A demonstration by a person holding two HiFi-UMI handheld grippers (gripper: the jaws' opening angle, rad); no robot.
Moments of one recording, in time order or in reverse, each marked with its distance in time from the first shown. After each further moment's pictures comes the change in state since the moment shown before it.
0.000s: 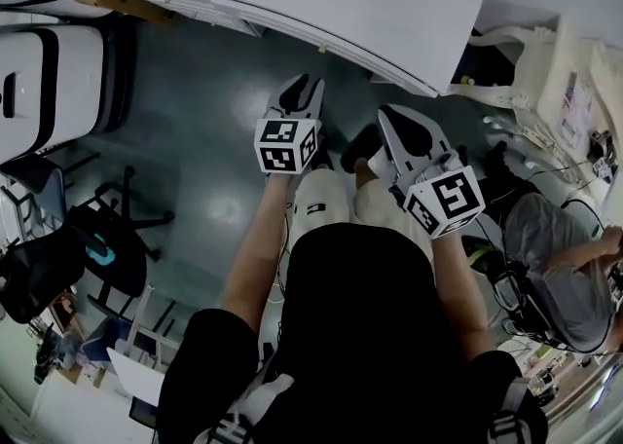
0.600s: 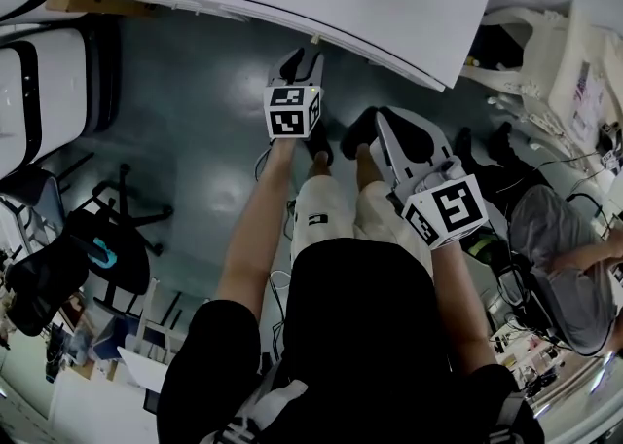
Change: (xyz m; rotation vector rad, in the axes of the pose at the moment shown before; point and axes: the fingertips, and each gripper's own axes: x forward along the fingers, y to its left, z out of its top) left arm 0.107 0.047 -0.051 0.045 0.100 0.044; right arm 0.027 -0.028 -0.034 0.067 0.055 -0.042
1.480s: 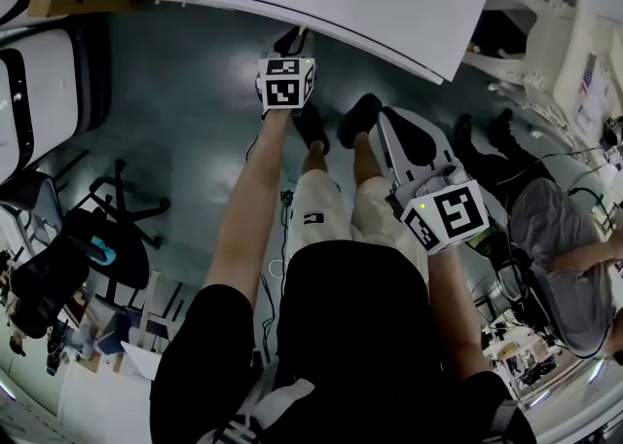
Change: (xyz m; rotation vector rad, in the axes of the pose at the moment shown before) left arm 0.068 0.021 -0.020 0.063 0.083 0.033; right arm 0.000 -0.032 -0.024 0.080 0.026 -0.048
